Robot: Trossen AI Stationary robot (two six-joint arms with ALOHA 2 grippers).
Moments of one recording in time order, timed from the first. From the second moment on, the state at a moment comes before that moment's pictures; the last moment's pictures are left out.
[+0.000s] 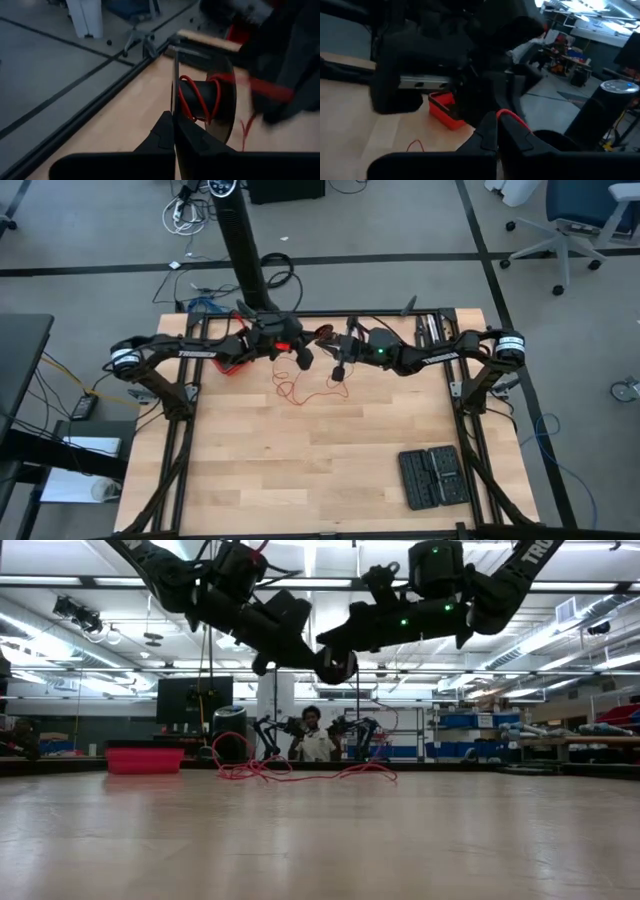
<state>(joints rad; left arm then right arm) 0.37 1.52 0.86 0.36 -0.08 -0.12 -0.24 1.65 0.79 0.84 0.05 -0.32</state>
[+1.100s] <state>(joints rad) 0.43 1.53 0.86 0.40 0.04 -0.08 -0.42 1.65 0.74 0.49 -0.18 -0.27</state>
